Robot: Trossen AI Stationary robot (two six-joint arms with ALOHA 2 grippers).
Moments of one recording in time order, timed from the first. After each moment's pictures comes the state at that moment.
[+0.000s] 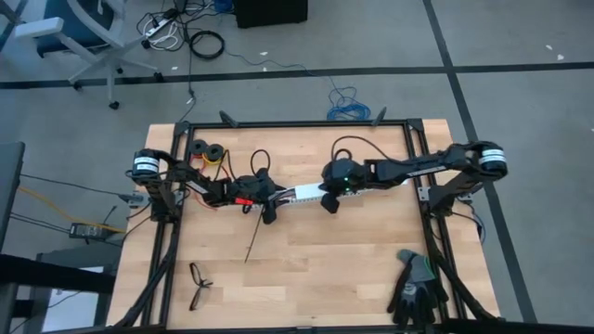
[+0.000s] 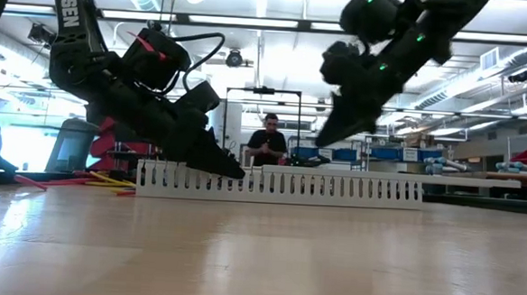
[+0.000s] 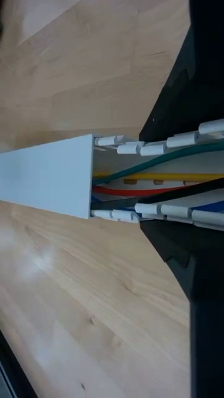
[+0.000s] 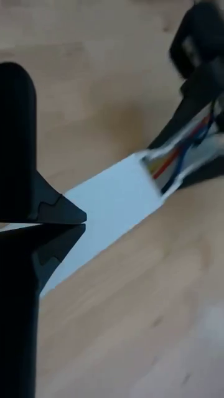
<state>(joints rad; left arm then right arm) 0.12 1.77 0.46 0.87 -0.09 -0.06 -0.09 1.50 0.82 -0.05 0.08 0.31</state>
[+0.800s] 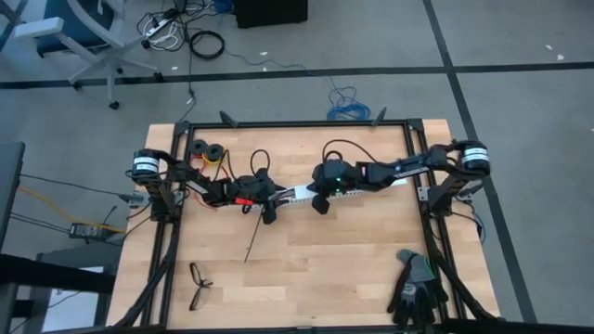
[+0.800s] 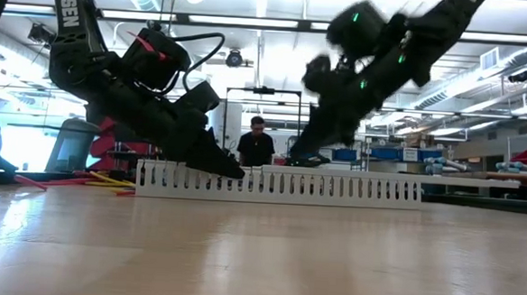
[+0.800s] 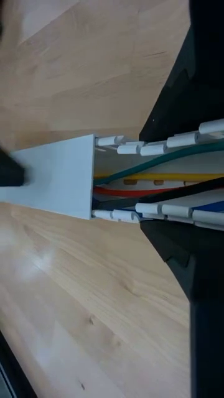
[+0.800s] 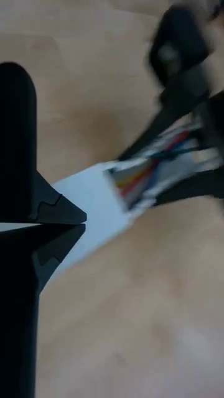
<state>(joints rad) 0.12 1.77 0.46 0.87 -0.09 -0.06 -0.11 1.64 0.82 0.18 0.02 0.26</state>
